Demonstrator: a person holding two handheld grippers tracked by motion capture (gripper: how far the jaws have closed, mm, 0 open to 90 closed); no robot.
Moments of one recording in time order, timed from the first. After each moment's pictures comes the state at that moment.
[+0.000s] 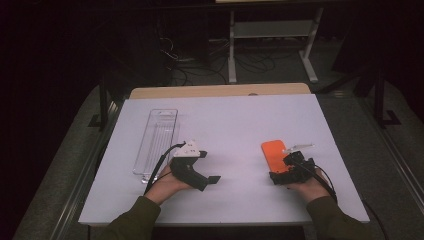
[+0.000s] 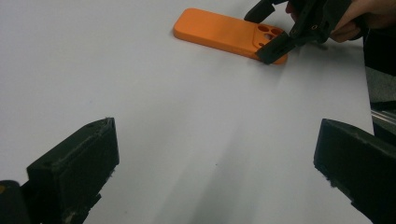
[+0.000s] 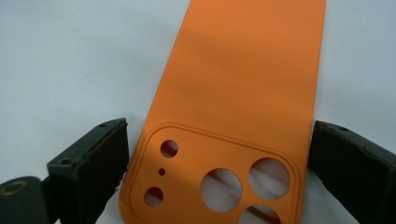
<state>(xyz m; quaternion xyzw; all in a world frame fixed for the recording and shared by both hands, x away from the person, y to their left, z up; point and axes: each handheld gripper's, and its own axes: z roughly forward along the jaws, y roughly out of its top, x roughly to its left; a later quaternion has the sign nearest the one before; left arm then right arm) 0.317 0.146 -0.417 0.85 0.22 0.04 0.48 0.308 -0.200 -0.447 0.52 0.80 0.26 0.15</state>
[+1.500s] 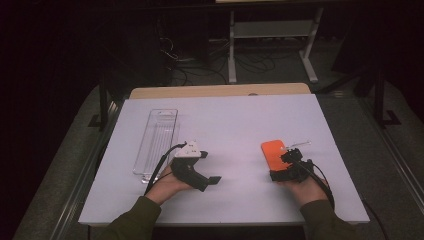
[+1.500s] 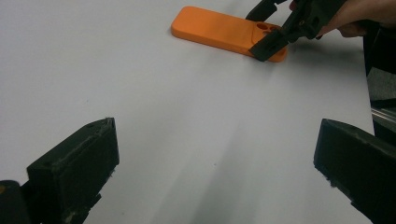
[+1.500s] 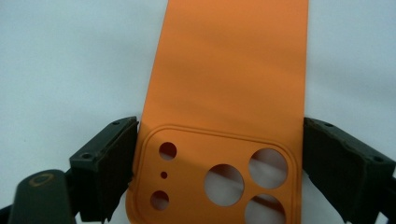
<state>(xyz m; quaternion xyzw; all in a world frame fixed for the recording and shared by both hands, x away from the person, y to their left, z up) 0.317 0.145 -0.418 0.85 0.21 0.05 0.47 0.311 -0.191 -0.442 0.57 0.78 0.22 0.14</state>
